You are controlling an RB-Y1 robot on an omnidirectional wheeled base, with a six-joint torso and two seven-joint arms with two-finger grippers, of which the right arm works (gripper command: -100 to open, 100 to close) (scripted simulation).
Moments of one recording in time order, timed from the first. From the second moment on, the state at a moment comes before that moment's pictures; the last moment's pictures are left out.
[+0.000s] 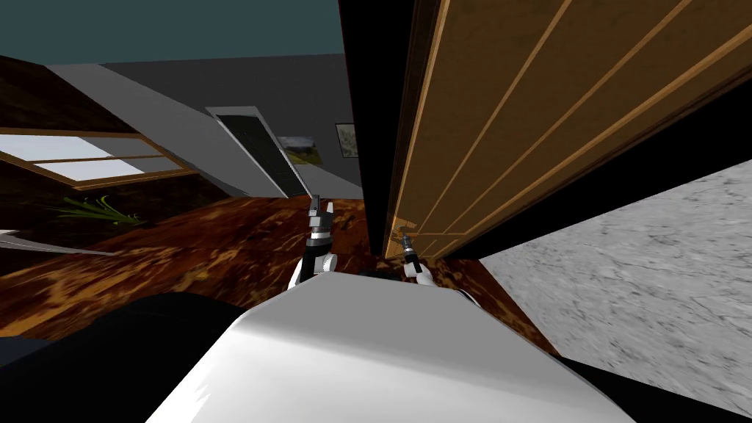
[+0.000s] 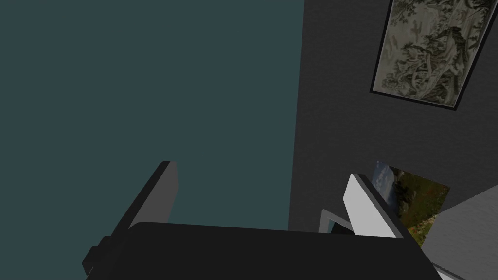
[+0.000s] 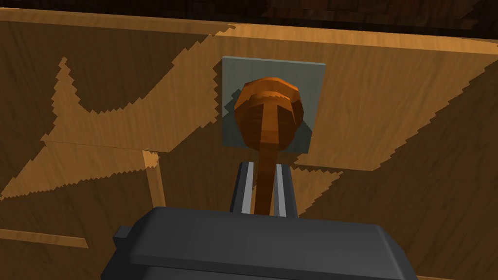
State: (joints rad) arm -0.25 -0.08 0.17 -0.48 -0.13 -0.86 -0.03
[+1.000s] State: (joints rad) arm -0.28 -0.09 0.14 -0.45 -0.06 -0.88 -0.07
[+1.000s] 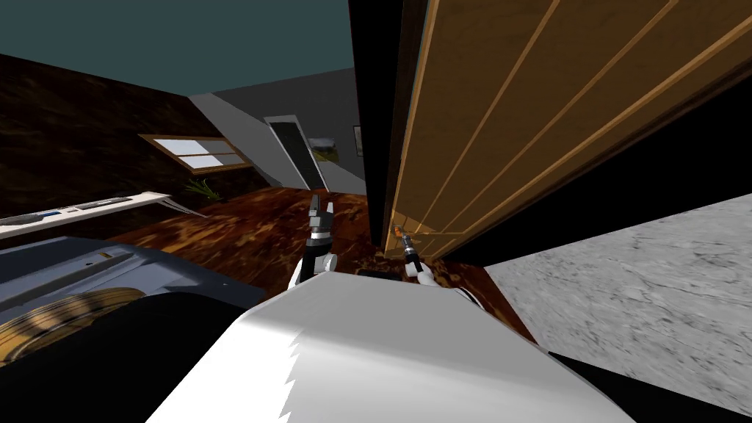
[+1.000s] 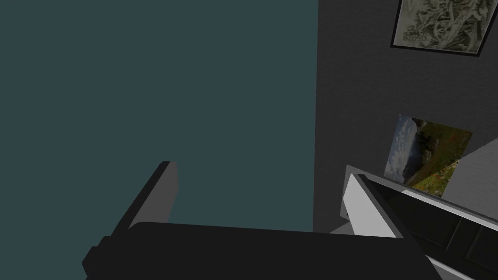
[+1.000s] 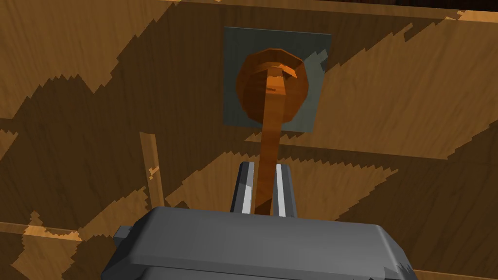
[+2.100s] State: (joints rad) arm -0.28 -0.09 0.11 -0.45 0.02 -0.87 -0.13
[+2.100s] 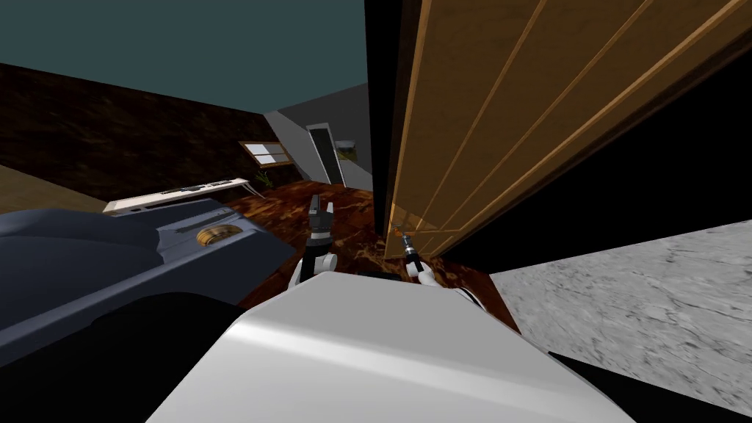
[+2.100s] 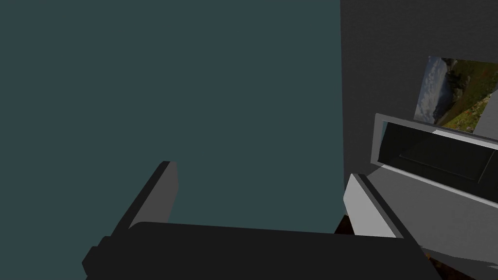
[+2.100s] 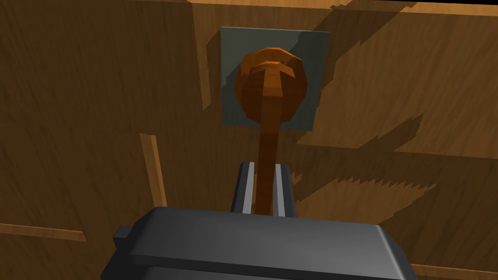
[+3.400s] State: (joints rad) arm -0.28 -0.08 0.12 -0.44 -0.02 -0.87 -0.10
